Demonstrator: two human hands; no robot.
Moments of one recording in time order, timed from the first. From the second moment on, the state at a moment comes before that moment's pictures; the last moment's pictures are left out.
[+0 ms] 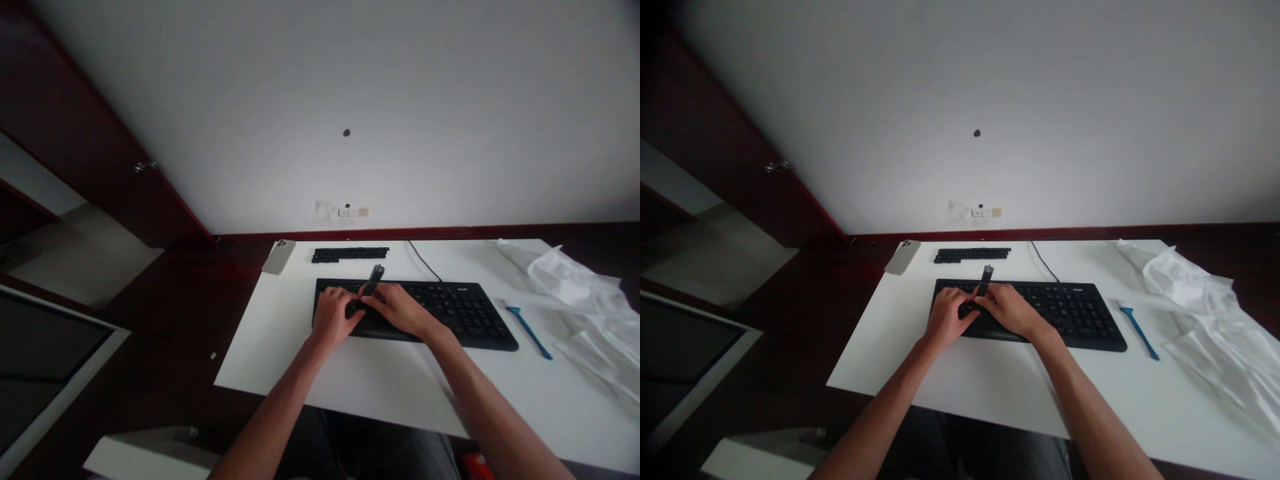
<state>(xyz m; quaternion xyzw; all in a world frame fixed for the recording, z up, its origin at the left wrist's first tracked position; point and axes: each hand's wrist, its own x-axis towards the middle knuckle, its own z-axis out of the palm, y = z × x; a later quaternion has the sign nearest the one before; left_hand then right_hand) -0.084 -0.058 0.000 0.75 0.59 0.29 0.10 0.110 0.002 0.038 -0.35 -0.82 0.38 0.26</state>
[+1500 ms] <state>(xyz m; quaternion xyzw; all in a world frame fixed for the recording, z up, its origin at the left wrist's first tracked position) -0.080 -0.056 0.001 0.73 0.61 0.30 0.11 0.130 -0.008 0.018 -0.33 -0.80 0.40 0.29</state>
